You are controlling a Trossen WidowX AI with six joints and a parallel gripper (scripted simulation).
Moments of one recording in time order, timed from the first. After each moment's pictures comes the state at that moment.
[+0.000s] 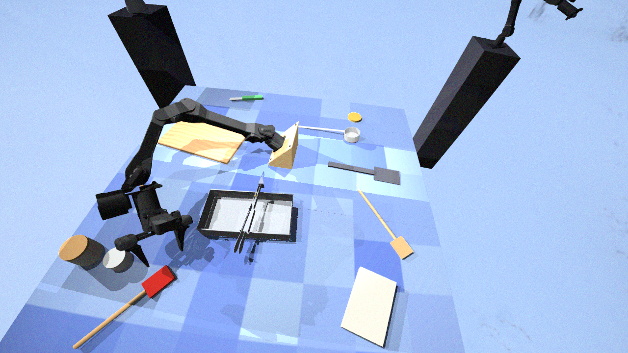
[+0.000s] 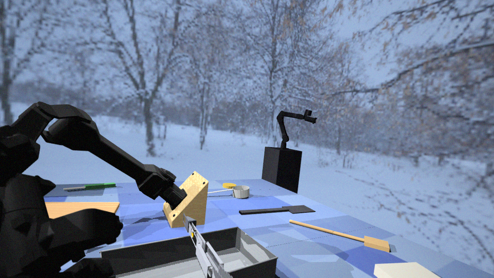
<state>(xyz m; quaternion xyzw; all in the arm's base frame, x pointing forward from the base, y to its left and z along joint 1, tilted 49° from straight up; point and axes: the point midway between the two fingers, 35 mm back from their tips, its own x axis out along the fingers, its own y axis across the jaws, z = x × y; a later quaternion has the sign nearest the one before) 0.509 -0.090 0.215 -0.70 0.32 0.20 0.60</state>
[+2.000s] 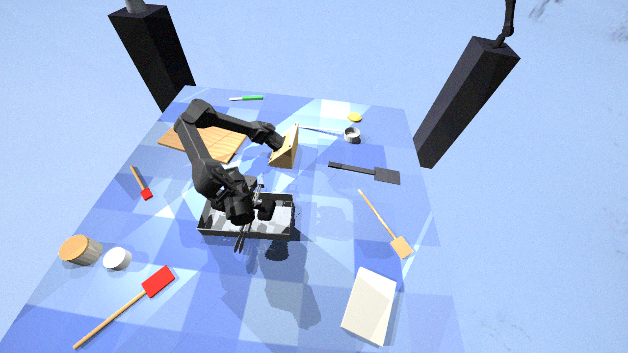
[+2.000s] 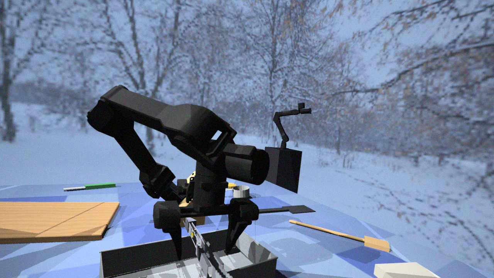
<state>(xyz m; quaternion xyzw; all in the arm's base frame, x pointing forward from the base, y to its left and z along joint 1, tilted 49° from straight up) 0.352 0.033 0.053 -0.67 0.29 0.62 -0.28</state>
